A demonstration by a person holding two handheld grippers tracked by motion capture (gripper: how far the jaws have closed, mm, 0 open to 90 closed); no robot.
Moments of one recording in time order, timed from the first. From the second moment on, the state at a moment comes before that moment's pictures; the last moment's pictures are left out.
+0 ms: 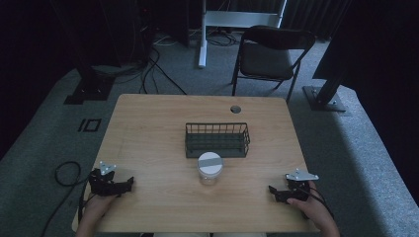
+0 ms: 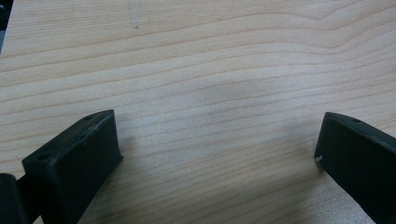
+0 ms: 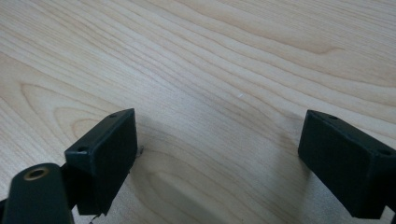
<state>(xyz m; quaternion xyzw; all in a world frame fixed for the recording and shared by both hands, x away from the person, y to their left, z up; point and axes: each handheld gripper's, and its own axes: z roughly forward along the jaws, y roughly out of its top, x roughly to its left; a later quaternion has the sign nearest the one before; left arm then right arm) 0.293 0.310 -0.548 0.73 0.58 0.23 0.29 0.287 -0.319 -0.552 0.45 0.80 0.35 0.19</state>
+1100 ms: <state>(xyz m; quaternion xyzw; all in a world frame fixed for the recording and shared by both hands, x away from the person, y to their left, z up) 0.293 0.310 -0.548 0.73 0.58 0.23 0.29 0.288 -0.299 -0.537 0.43 0.80 0.38 0.19</state>
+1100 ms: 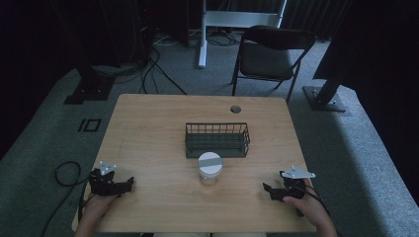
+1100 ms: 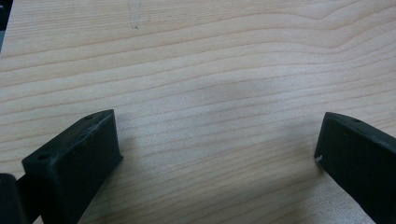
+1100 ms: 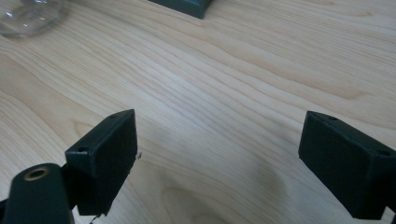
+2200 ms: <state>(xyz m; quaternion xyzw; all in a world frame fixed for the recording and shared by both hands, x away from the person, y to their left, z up) 0.293 0.310 -0.548 0.73 0.58 0.23 0.29 0.296 -0.242 -0.533 0.37 0.82 0.41 0.16</state>
